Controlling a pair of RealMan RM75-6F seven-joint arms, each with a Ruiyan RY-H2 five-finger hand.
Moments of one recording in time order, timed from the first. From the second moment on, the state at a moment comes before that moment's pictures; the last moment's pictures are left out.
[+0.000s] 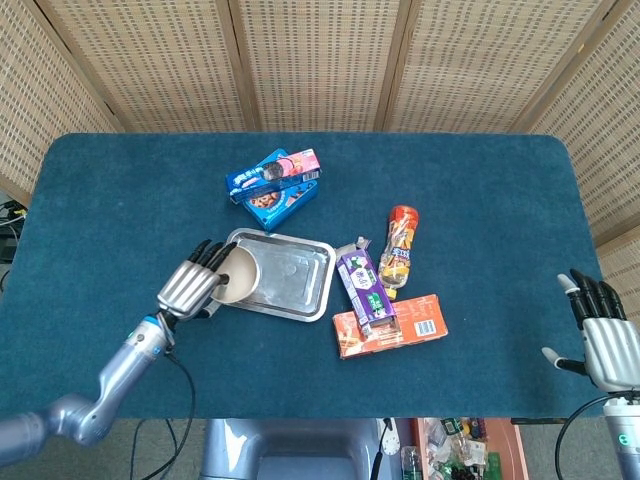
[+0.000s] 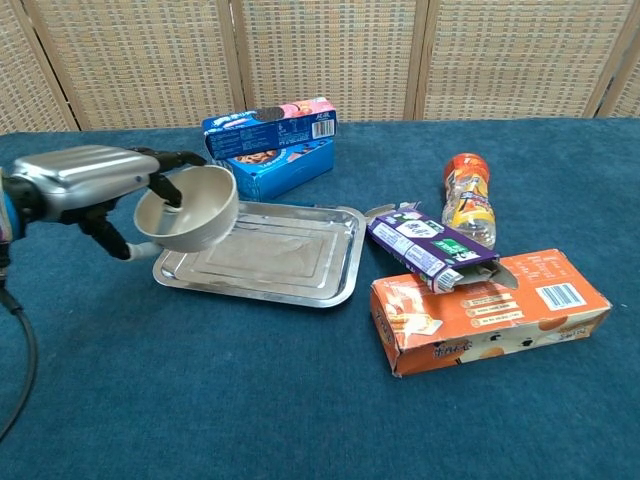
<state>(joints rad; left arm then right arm) -0.65 -1.47 -0.20 -1.54 1.23 0.87 0.48 0.11 -1.08 0.09 -1.58 -1.47 1.43 0.02</state>
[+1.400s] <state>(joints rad) -0.55 -1.22 -0.11 -1.83 1.12 1.27 0.51 0.11 -1.08 0.09 -1.58 -1.48 1.45 0.05</state>
